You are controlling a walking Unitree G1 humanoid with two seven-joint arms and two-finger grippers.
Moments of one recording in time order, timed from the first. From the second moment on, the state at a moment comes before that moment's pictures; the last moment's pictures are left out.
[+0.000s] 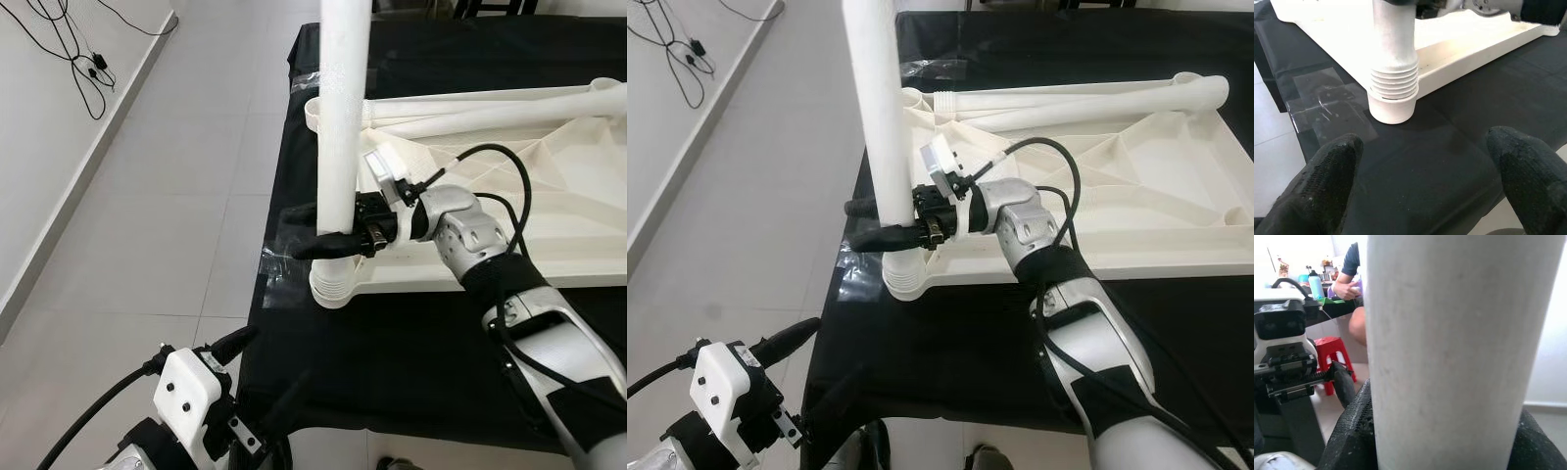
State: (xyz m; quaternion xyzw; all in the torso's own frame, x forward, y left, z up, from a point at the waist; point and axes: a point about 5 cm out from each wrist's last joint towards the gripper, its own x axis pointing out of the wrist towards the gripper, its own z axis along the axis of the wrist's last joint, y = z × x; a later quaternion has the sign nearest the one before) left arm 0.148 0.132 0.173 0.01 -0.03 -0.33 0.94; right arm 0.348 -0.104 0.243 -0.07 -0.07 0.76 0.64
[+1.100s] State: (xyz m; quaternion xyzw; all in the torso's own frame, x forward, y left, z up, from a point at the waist) left arm 0.148 0.131 0.173 0.01 -0.03 -0.33 0.94; right arm 0.336 -0.103 0.237 -0.17 -0.11 0.76 0.62
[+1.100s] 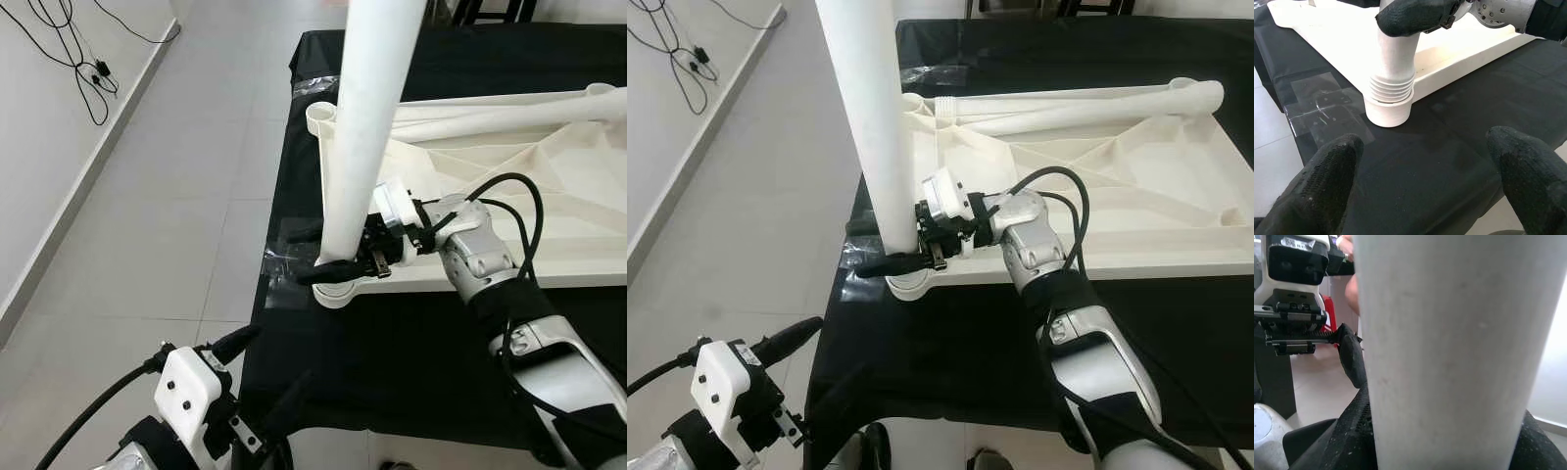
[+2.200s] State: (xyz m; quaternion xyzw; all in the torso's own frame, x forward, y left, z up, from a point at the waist) left arm 0.149 0.131 0.173 0.01 -0.03 -0.33 0.94; right arm 0.338 -0.090 0.230 -0.11 -0.07 0.69 0.71
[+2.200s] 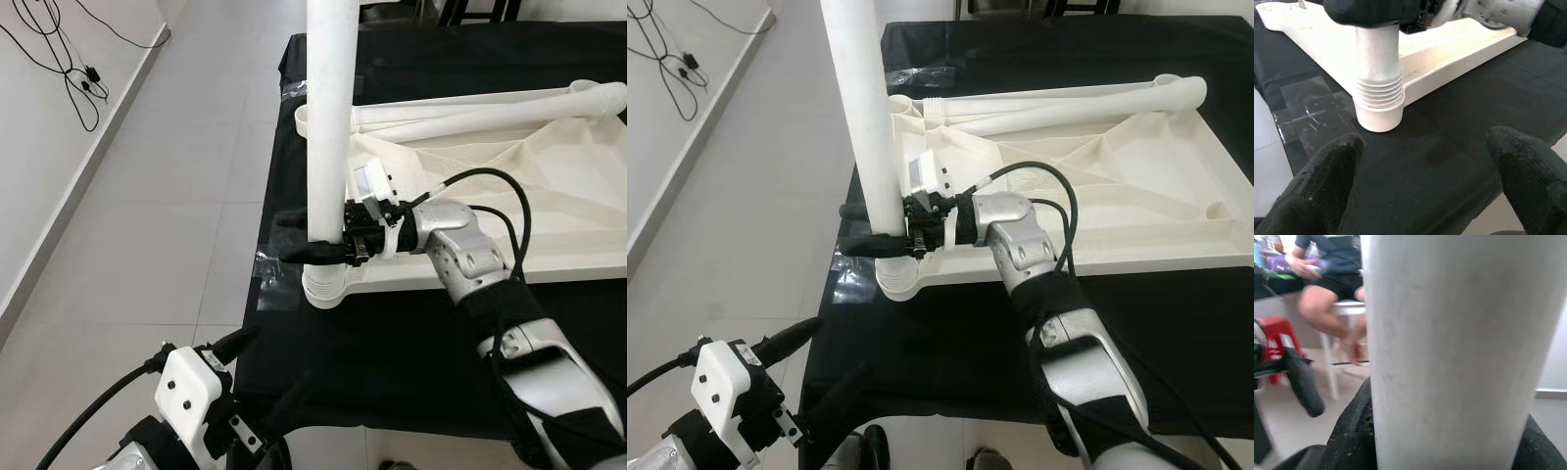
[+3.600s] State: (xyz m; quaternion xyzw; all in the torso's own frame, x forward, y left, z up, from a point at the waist) left arm 0.166 0.139 0.154 0.03 -0.02 -0.32 0.95; right arm 0.269 -0.062 0.200 0.06 -0.06 0.29 0.95
